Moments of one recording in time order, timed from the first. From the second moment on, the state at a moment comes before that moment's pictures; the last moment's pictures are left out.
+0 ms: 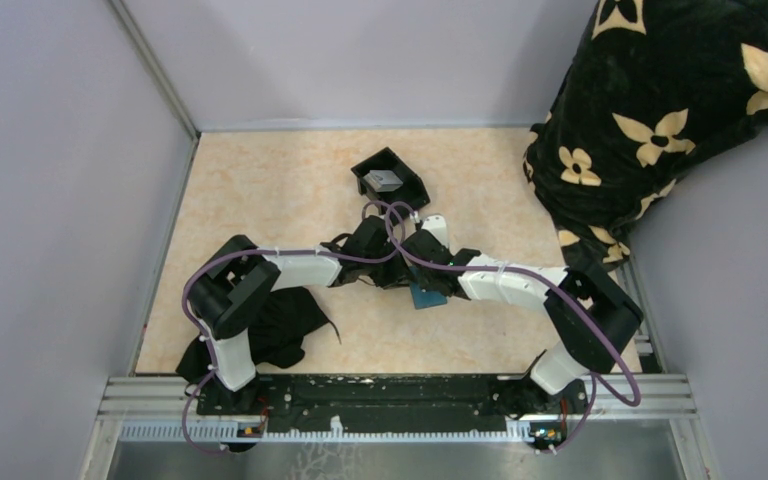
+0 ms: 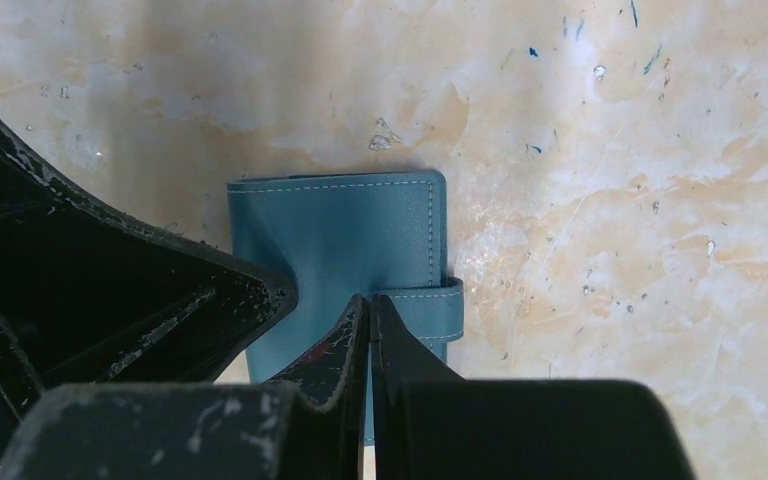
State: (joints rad) left arm -0.81 1.85 0.95 0.08 0.16 -1.01; right arm 0.84 1.53 0.84 -0.31 0.42 0.54
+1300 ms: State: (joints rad) left arm -0.82 1.85 0.97 0.05 0.15 -1.01; right arm 0.89 1.50 0.74 -0.21 0.49 0.64
